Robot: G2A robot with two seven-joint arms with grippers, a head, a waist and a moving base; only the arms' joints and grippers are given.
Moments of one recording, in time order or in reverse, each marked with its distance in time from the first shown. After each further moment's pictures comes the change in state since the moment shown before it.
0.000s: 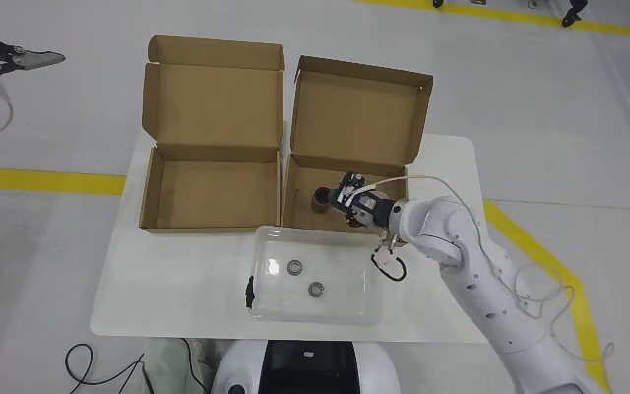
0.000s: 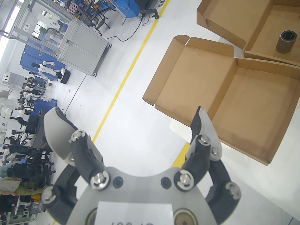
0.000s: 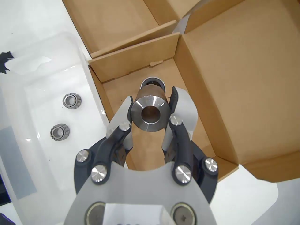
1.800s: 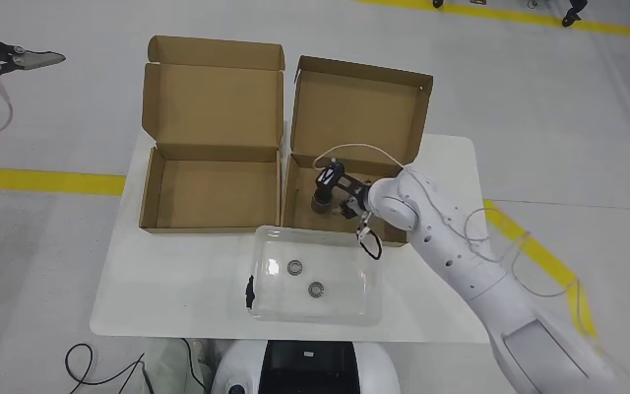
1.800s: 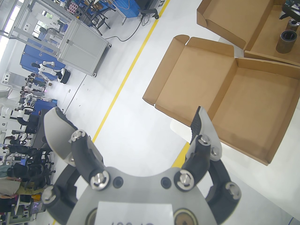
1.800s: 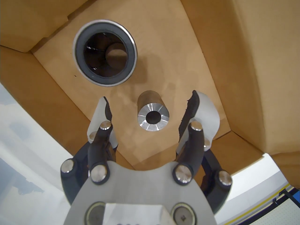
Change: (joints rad) left arm 0.000 0.000 0.000 0.000 0.000 0.000 0.000; right arm 0.307 -0.126 -0.257 0.389 0.086 0.187 0.262
